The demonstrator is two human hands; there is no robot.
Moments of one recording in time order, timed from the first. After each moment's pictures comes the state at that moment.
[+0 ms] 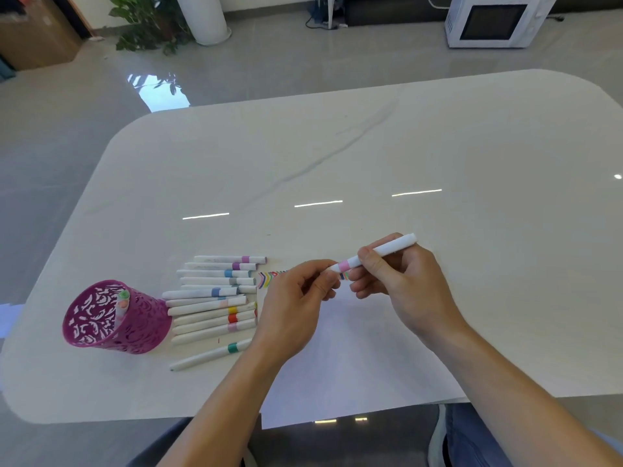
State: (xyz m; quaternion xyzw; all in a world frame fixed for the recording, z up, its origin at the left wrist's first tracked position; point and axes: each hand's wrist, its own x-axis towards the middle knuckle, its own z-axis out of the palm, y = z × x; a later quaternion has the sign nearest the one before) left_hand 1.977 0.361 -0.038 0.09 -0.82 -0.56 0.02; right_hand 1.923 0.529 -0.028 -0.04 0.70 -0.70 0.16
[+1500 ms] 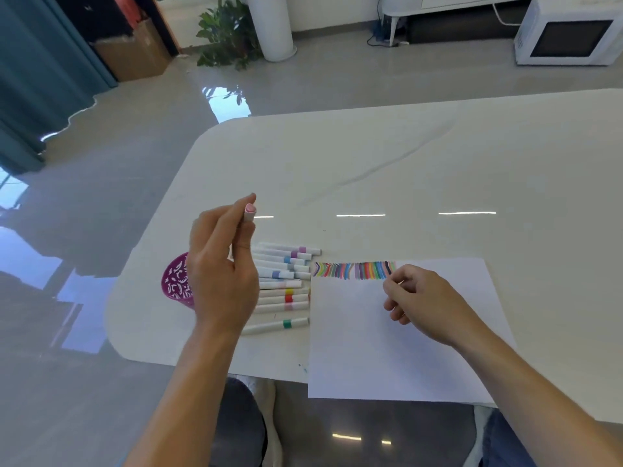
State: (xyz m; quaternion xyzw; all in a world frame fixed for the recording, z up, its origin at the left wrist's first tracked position) left_hand 2.029 0.258 0.022 0.13 -0.86 -0.26 0.42; right_hand 1.935 0.509 -0.039 -0.08 0.85 -0.44 0.28
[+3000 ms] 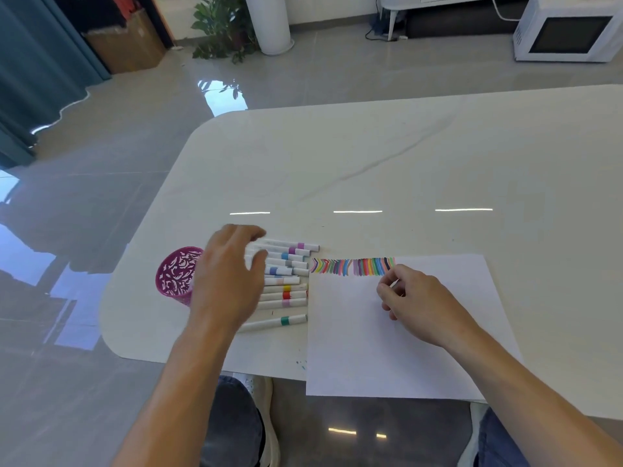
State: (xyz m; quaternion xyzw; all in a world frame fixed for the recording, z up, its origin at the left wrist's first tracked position) left_hand 2.036 0.249 0.012 0.19 -0.95 -0.18 0.18; right_hand 1.939 0.502 -0.042 -0.12 0.90 -0.32 0.27
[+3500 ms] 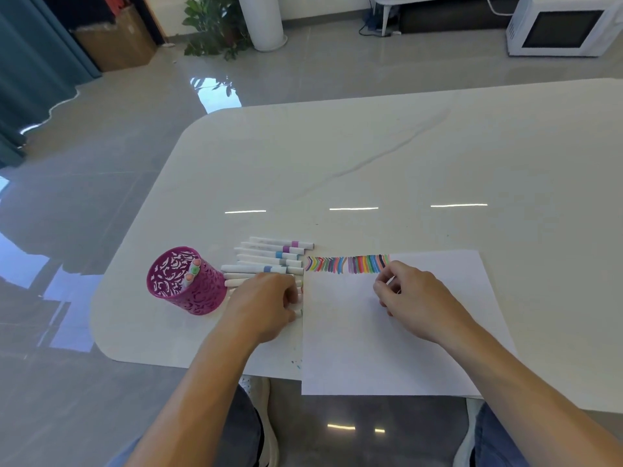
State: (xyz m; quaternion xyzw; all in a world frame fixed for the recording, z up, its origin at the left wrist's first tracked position) left_hand 2.026 0.270 -0.024 0.15 -0.97 -0.14 -0.16; right_hand 1.937 0.503 -0.041 -0.12 0.91 -0.31 0.26
